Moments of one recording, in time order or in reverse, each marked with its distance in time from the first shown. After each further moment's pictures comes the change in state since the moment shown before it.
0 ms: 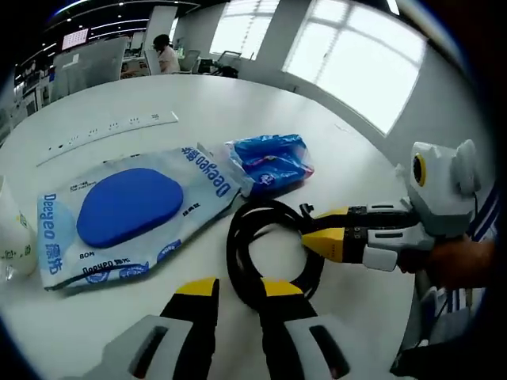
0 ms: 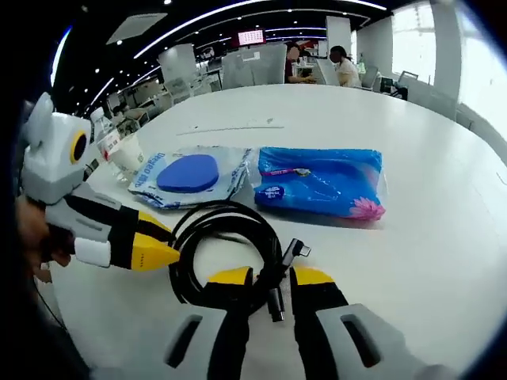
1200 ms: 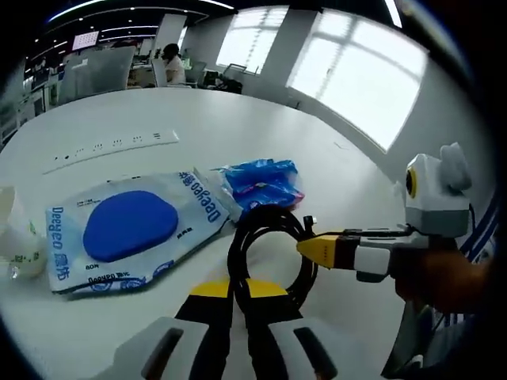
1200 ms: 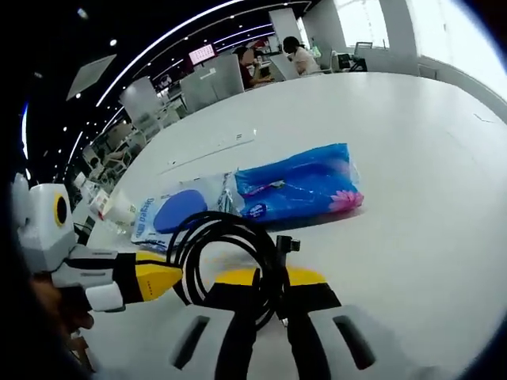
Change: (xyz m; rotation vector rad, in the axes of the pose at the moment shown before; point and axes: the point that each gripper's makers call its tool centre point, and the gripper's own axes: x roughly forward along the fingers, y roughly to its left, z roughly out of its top) left arm -0.008 -0.008 0.026 -0.057 -0.074 0.015; right arm -0.007 0.001 0.018 0.301 0.007 -0.050
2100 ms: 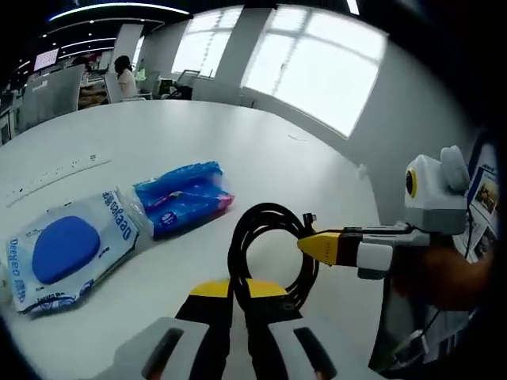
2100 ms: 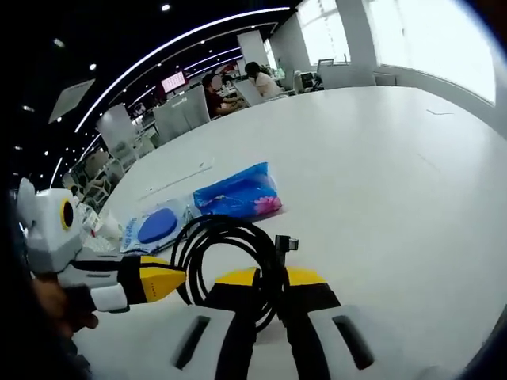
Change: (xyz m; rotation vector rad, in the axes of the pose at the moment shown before) left arm 0.004 -0.077 0.006 0.131 -0.035 -0.166; right arm -0.067 -0.059 -0.005 0.087 -0.141 -0.126
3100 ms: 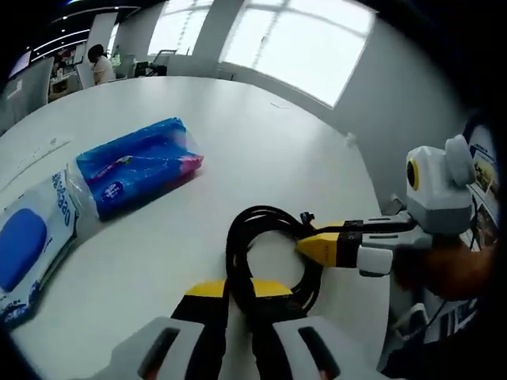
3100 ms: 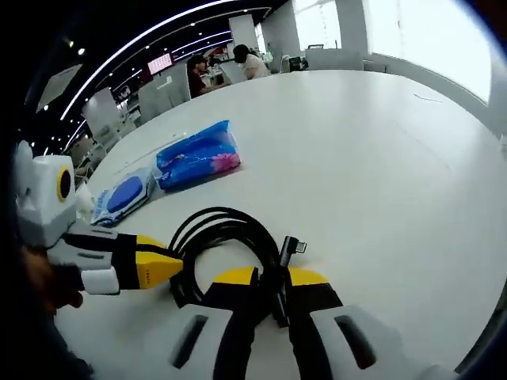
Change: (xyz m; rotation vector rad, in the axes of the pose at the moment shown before) left arm 0.052 -0.034 -0.040 0.099 0.147 -0.091; right arm -0.004 -0.055 -0.052 0.007 0.087 -0.115
